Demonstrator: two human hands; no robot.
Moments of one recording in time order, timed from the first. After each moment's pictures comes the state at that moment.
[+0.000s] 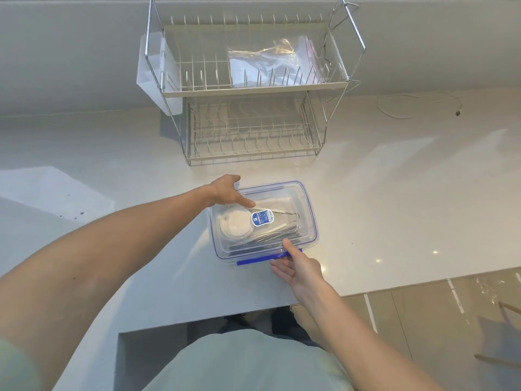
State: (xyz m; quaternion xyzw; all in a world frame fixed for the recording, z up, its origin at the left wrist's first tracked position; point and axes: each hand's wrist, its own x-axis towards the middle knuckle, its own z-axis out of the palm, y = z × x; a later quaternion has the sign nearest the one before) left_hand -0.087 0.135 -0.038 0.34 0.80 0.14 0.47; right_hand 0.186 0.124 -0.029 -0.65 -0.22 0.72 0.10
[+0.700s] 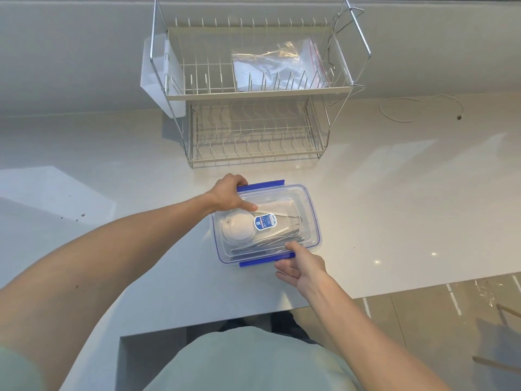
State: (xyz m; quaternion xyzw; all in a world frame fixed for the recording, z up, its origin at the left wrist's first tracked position) left_hand -0.084 0.127 -0.040 0.39 0.81 0.17 0.40; right_hand 0.172 0.138 -0.018 -0.70 -0.26 0.67 0.06
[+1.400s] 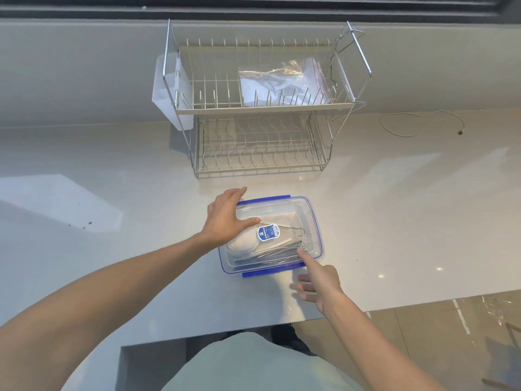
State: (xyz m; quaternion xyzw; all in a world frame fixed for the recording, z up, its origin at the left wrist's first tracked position) left_hand -0.054 0.085 -0.043 0.42 0.84 0.24 0.25; right_hand 0.198 0.150 -0.020 -0.70 -0.36 0.62 0.01
